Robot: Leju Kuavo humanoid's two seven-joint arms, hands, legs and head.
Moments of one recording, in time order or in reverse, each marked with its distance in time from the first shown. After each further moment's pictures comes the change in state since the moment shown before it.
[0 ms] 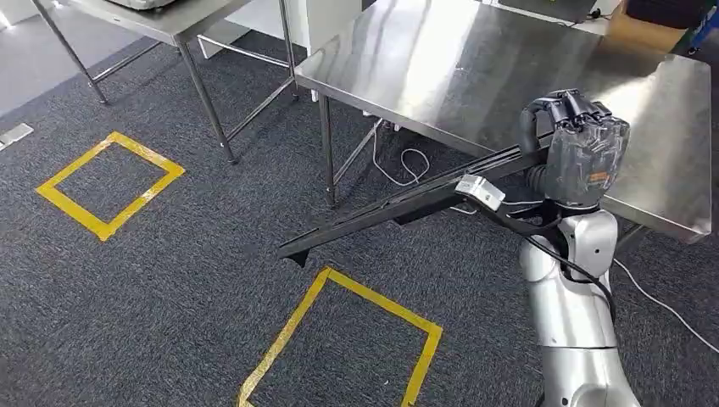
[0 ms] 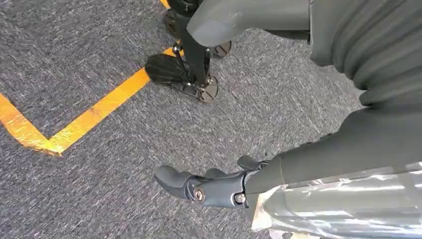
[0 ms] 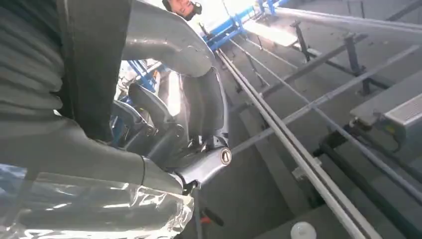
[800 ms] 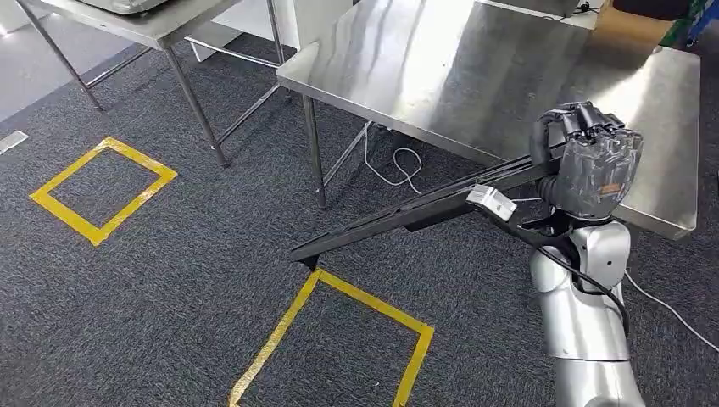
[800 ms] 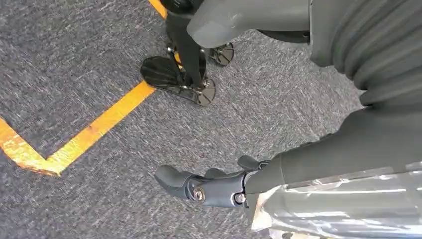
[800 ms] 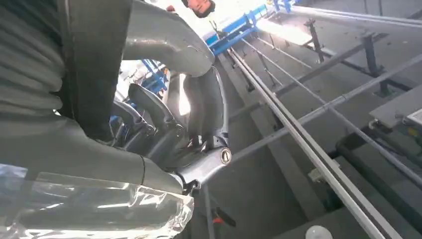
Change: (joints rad) left arm -0.005 0.001 0.000 0.000 -0.005 0.010 0.003; right arm 0.044 -0.023 -0.009 -0.033 -0.009 0.000 -0.001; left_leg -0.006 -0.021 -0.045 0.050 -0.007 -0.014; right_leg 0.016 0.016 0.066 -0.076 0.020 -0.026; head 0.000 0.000
